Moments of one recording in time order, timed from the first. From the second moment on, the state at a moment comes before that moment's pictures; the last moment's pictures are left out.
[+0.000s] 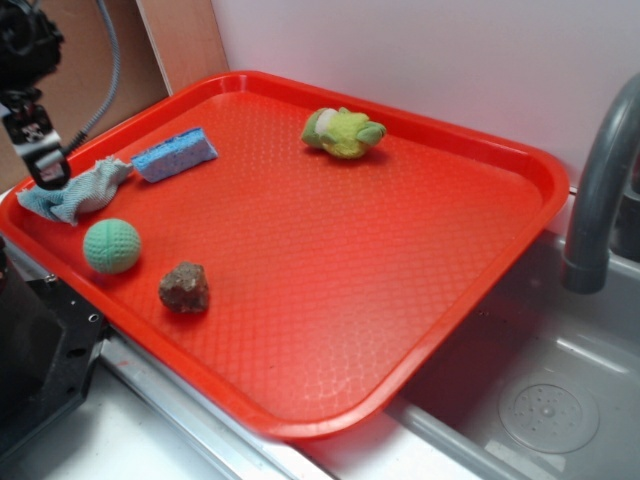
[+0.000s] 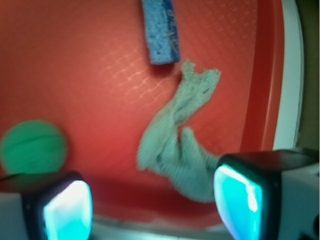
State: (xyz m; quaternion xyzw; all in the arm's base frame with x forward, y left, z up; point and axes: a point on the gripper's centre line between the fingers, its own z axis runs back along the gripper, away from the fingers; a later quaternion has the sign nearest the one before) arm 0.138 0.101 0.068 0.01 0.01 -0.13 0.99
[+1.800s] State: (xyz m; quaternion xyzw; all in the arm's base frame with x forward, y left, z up) arm 0.213 0.037 0.171 0.08 -0.01 0.08 0.99
